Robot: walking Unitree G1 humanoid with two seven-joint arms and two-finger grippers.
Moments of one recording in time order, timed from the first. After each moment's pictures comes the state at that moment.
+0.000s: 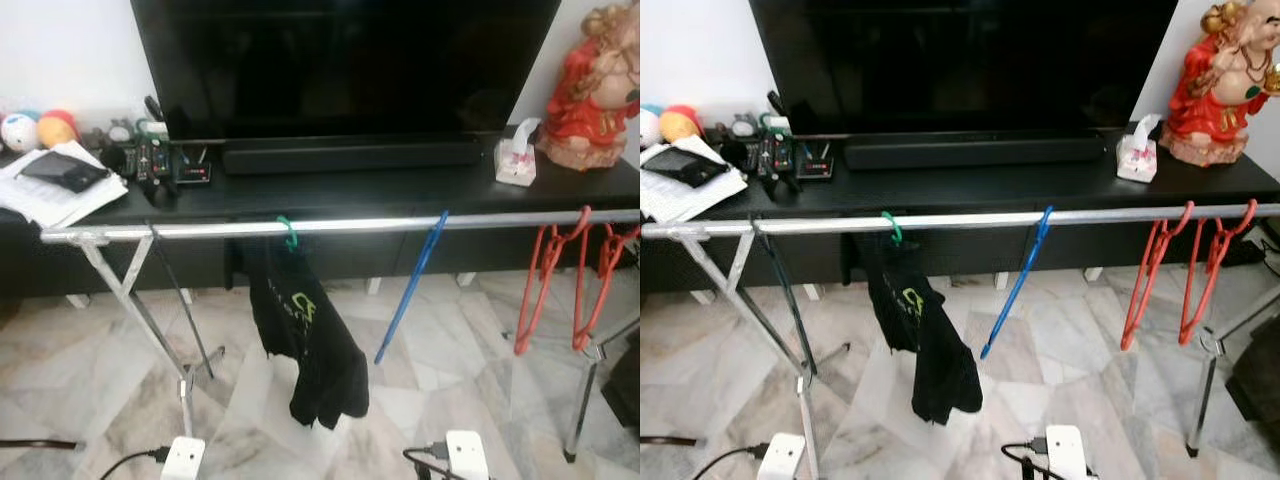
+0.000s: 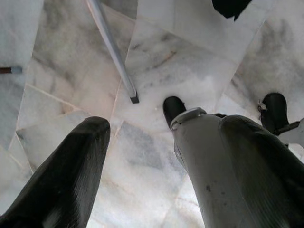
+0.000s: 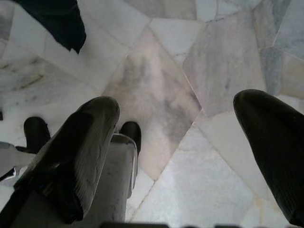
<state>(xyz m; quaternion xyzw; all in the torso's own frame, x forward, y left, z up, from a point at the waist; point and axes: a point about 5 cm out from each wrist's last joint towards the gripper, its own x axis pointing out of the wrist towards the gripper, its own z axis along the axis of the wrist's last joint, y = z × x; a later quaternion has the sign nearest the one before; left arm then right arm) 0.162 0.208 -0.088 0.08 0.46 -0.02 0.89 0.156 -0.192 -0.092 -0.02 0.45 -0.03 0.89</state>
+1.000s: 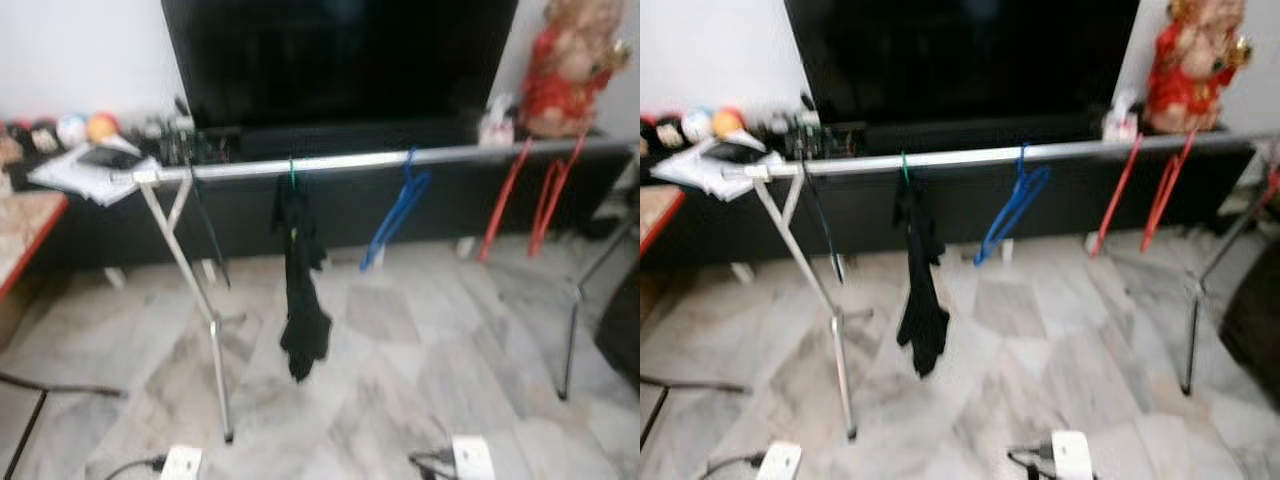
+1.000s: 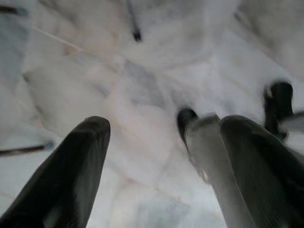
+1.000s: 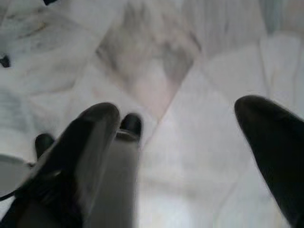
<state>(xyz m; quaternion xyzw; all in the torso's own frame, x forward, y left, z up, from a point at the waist) 0.156 0.214 -0.090 0.08 0.47 -0.01 0.88 0.151 -0.190 -0.094 -0.01 0.45 -0.03 0.89</state>
